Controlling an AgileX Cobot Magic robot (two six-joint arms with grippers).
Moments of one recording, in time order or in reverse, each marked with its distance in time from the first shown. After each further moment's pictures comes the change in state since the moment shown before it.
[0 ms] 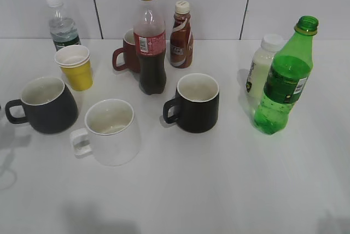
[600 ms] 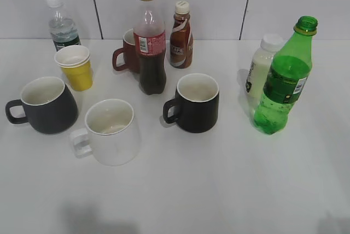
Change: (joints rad) left arm 0.000 -1.219 -0.303 -0.028 1.346 0.000; right arm 0.000 0.000 0.000 0.000 0.001 0.000
